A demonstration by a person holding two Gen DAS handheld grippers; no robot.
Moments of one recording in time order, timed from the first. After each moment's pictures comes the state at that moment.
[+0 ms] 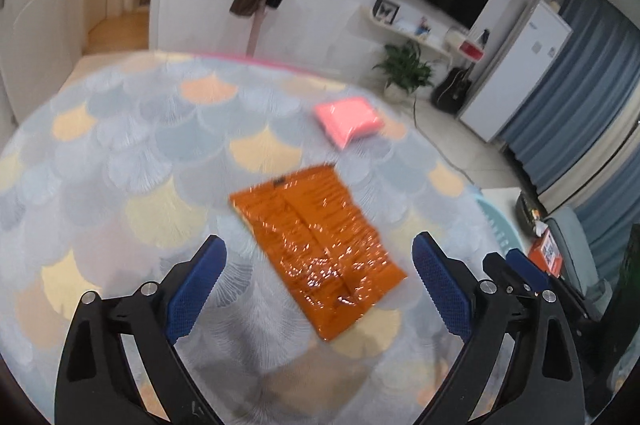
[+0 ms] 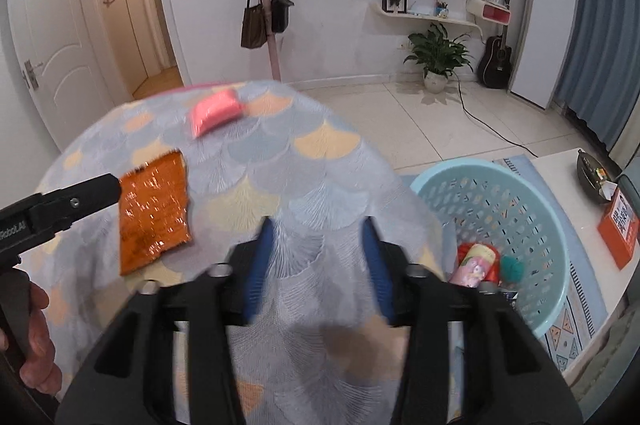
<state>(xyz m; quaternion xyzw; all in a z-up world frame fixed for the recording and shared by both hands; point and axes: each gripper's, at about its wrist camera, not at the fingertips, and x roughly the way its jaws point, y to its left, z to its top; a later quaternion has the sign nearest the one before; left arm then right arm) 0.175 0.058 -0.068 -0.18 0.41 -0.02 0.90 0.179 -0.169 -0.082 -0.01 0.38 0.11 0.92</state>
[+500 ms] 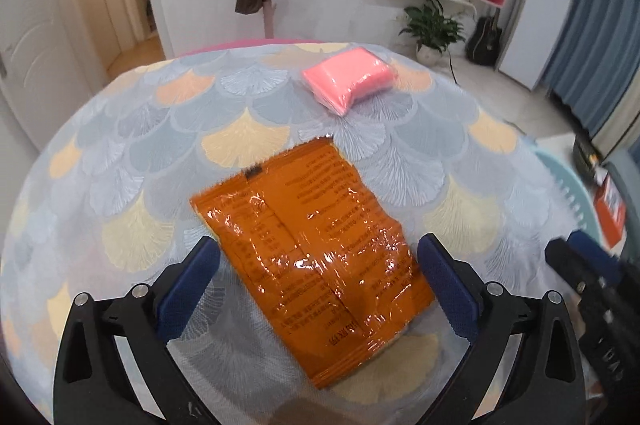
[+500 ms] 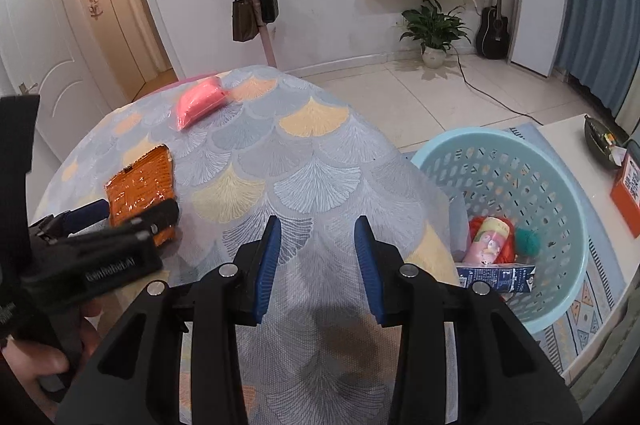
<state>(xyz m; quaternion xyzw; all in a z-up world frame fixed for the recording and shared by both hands) 0.202 0.014 -0.088 -0.04 0.45 0.04 0.89 0.187 -0.186 -0.092 0.04 0.40 0.10 0.91</state>
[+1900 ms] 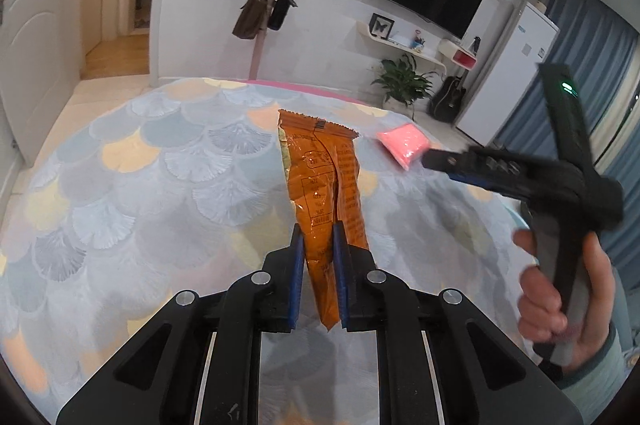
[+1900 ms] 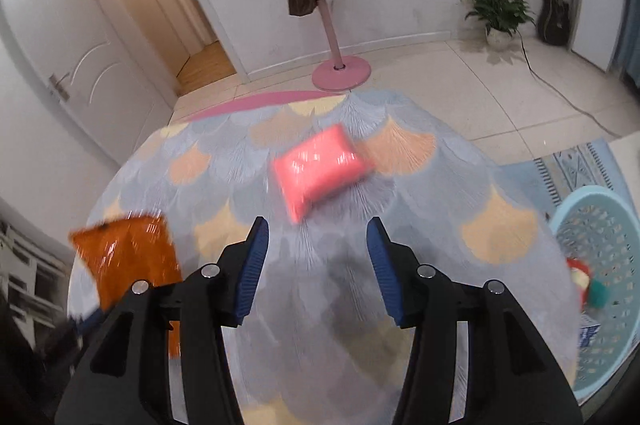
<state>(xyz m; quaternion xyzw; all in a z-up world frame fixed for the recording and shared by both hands) 0.141 0.123 -0.054 -0.15 0.37 -0.03 0.92 0.295 -0.071 -0.069 0.06 0.46 0.19 0.87</state>
